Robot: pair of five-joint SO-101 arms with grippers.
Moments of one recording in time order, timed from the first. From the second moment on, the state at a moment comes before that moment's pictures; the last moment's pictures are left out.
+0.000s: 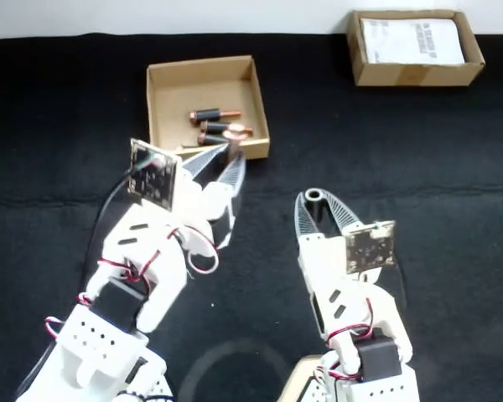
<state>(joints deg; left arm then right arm) 23.7 -66.7 61.2 14.5 13.1 -18.0 -104.5 87.5 32.5 -0.2</state>
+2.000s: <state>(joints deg) 28.4 -54.9 62.8 -4.0 21.9 -28.7 -104.5 89.4 27.6 -9.2</state>
